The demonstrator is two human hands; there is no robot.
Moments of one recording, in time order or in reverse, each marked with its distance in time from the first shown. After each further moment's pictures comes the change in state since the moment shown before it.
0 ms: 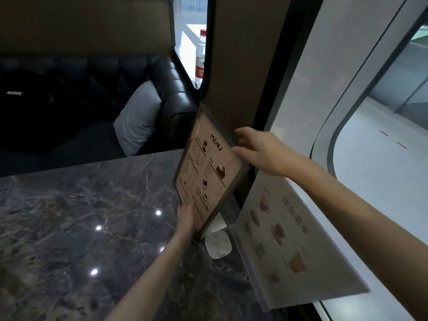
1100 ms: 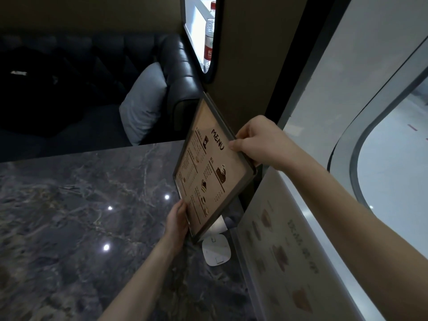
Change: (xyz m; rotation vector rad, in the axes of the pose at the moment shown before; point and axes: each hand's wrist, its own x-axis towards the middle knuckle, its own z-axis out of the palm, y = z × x) left_hand 0.012 -0.004 -0.005 -0.324 -0.059 -0.080; right_hand 0.056 0.019 0.008 0.268 -0.067 0.104
